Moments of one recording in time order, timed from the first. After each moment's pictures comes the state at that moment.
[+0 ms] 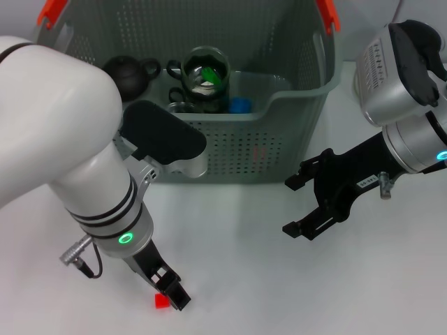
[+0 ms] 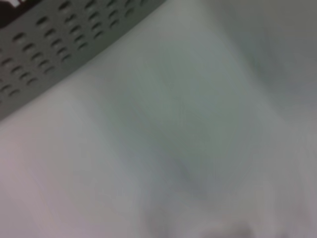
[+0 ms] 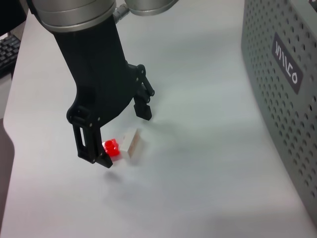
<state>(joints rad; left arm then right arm) -0.54 -2.18 1.75 1.37 2.77 1.63 -2.98 0.82 2.07 -1.13 -0.86 -2.35 -1.55 1.74</state>
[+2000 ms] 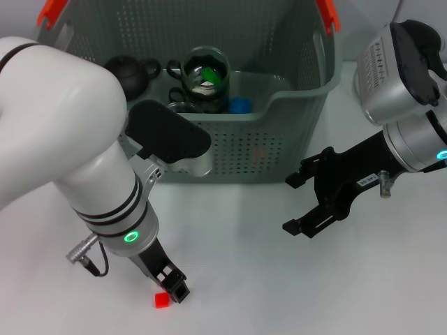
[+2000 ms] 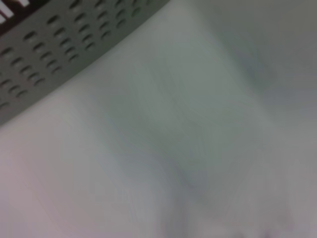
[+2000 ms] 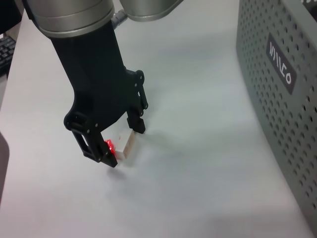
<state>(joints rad) -0.55 -2.18 1.75 1.35 2.75 1.60 -2.98 0.82 2.07 -1.13 -0.86 -2.35 -1.54 1.74</state>
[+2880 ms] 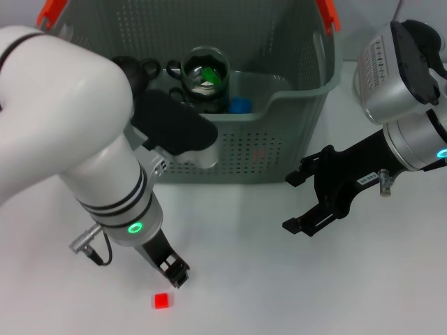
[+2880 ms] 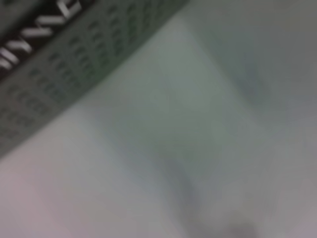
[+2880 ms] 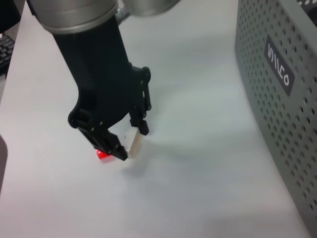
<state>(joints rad) -0.57 -2.18 1.76 1.37 2.76 1.60 -2.98 0.82 2.07 -1.13 -0.87 -2.35 -1.54 1.74</state>
